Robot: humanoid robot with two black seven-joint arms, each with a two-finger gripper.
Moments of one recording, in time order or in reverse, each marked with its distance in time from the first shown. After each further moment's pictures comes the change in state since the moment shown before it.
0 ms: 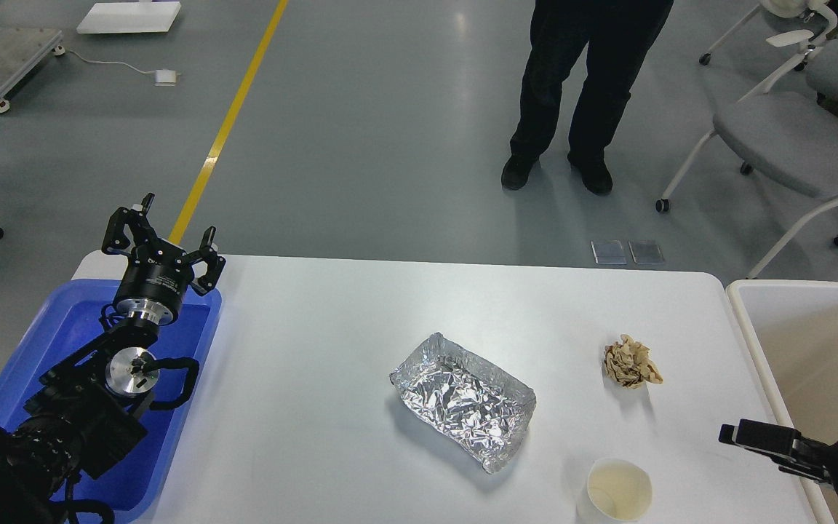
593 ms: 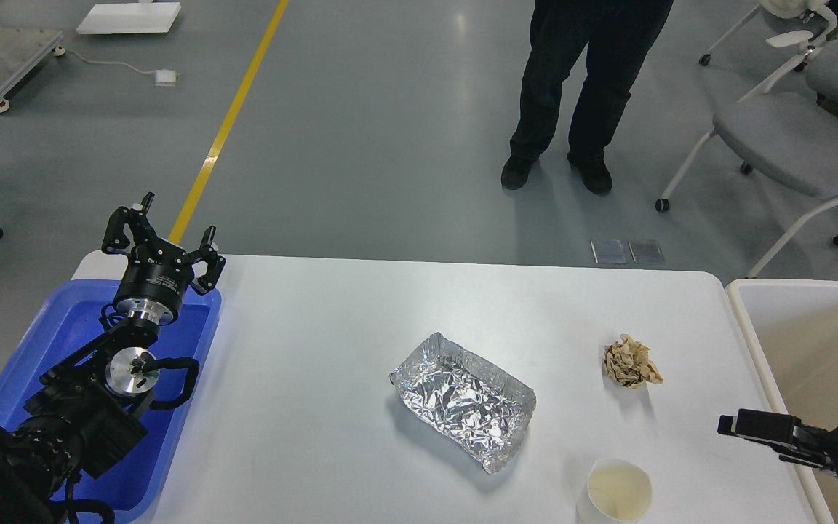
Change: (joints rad) left arm 0.000 0.000 0.000 -0.001 0.000 -0.001 0.000; right arm 0.298 0.000 -0.245 0.017 0.049 0.047 0.000
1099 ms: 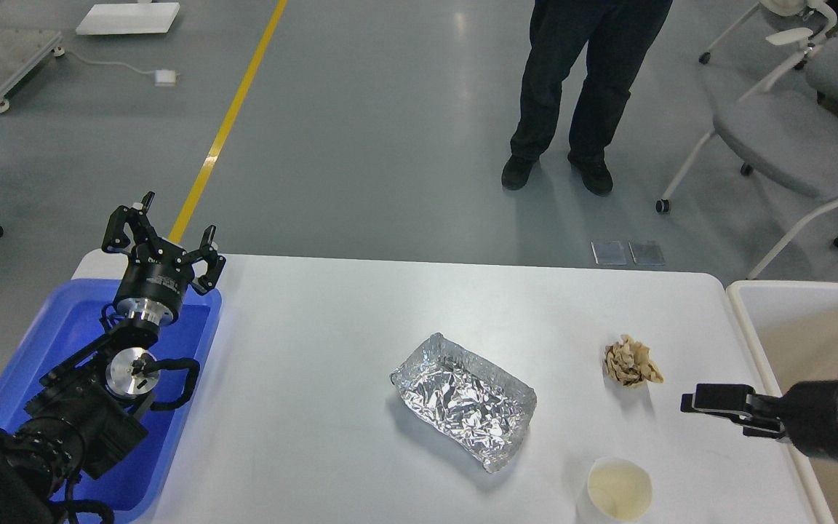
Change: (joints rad) left arm 0.000 0.000 0.000 0.000 0.000 0.000 0.000; right arm 0.466 0.208 -0.478 -0.019 0.207 -0.037 0.002
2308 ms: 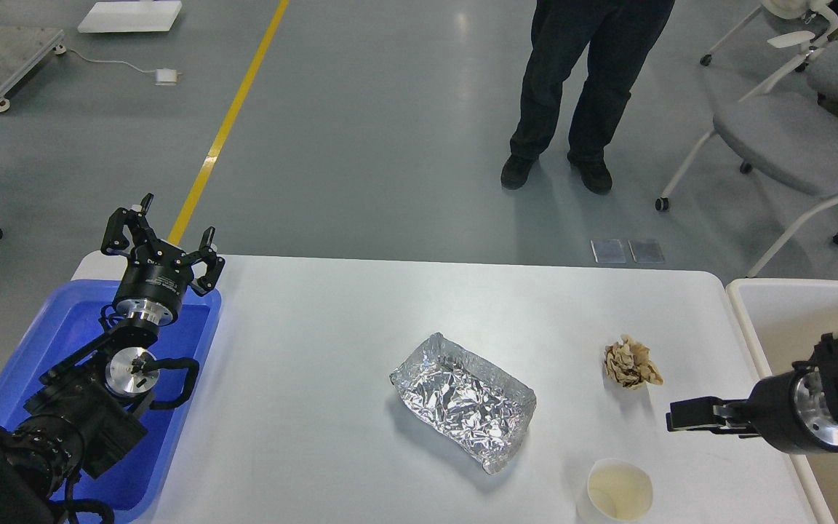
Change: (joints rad) left arm 0.000 0.000 0.001 0.001 0.000 0.001 0.000; right arm 0.372 0.618 -0.672 0.034 0.358 -0.189 0.225
